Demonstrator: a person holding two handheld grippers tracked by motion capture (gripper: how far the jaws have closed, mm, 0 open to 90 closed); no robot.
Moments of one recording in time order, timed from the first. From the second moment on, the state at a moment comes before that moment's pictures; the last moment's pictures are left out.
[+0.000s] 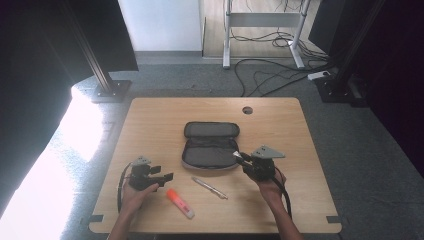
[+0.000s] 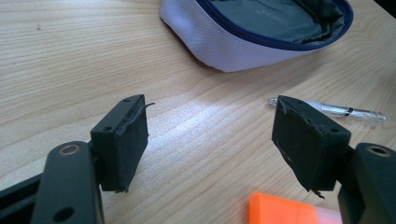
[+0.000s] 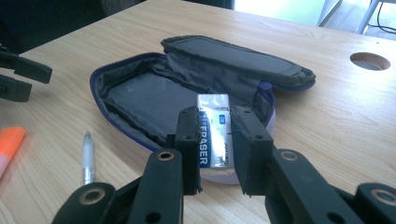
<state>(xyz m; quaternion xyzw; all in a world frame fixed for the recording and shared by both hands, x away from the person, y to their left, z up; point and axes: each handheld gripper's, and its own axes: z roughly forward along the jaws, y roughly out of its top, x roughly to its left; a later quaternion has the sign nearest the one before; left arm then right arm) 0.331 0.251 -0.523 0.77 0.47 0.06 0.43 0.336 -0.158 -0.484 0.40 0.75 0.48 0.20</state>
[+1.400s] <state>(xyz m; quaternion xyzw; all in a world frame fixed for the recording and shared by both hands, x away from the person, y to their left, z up) 0.331 0.249 -0.525 0.78 0.46 0.06 0.42 0.373 -0.144 -0.489 0.42 0.76 0.46 0.20</state>
